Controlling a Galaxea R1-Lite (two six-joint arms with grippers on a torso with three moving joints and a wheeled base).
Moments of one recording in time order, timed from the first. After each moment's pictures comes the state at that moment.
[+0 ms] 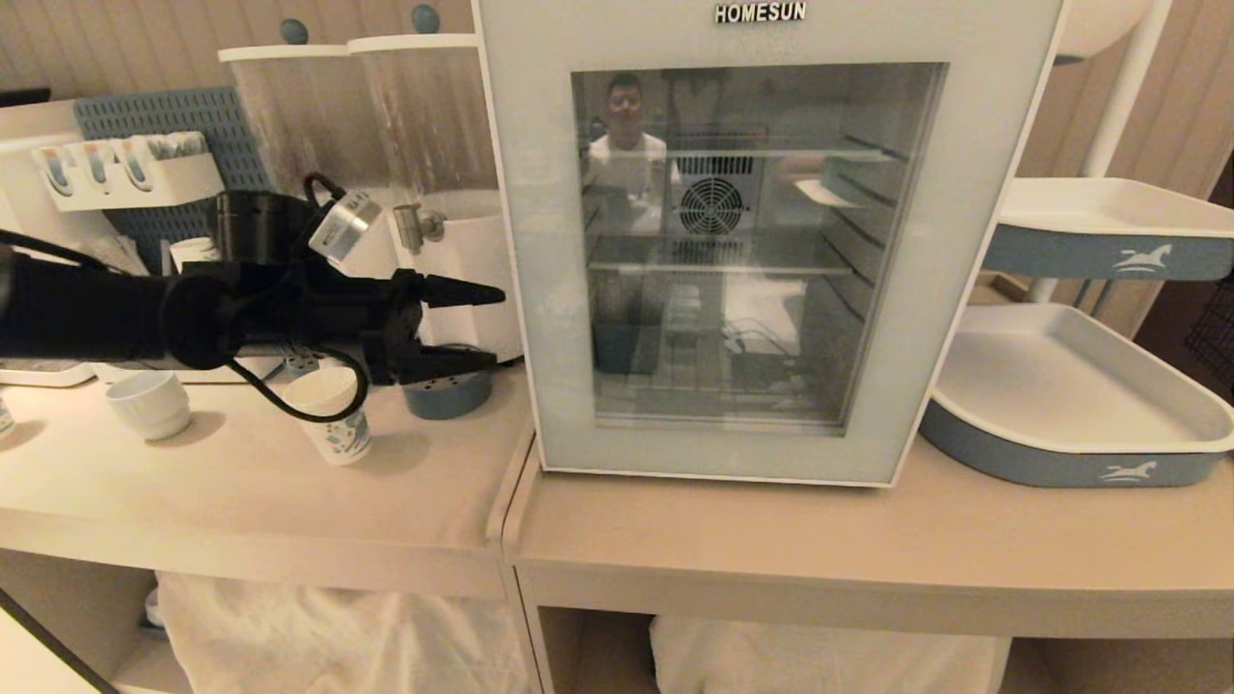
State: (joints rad) left arm -0.06 1.98 -1.46 -0.11 -1.37 0.56; right arm -0.01 0.00 -0.09 0.23 0.00 -0.02
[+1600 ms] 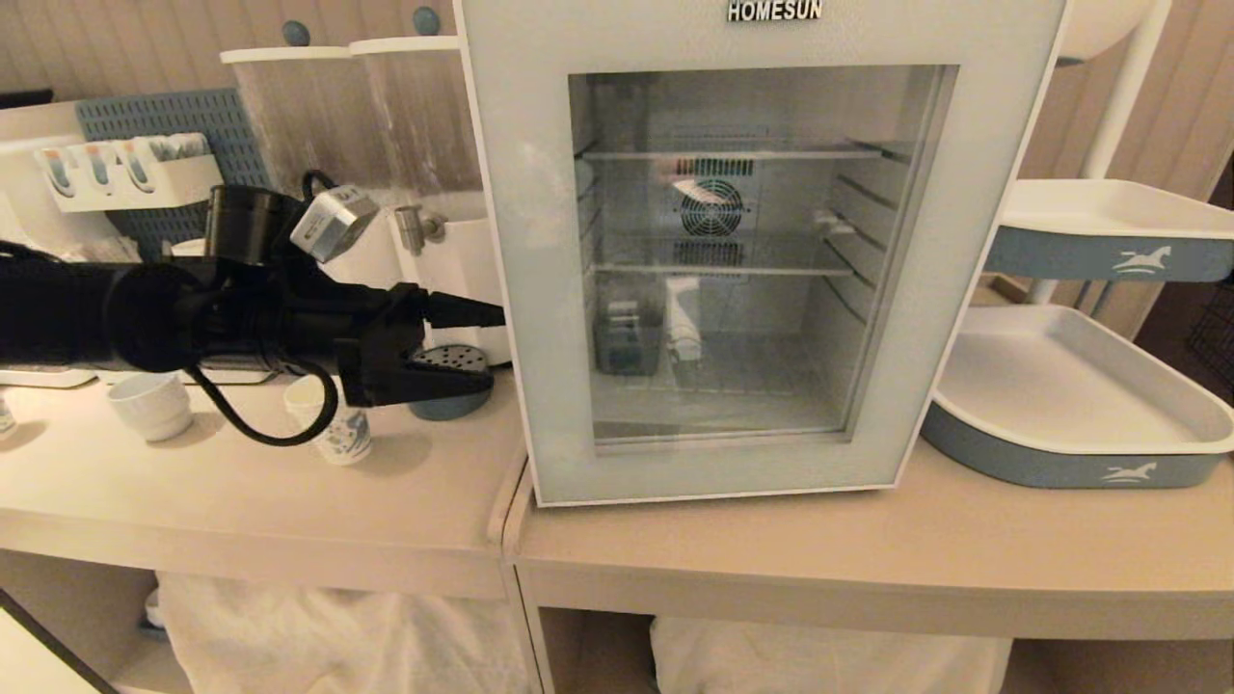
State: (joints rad) left arm -0.11 1.85 -1.37 0.06 -1.41 0.55; right arm -0.01 0.00 -0.09 0.23 0.00 -0.02
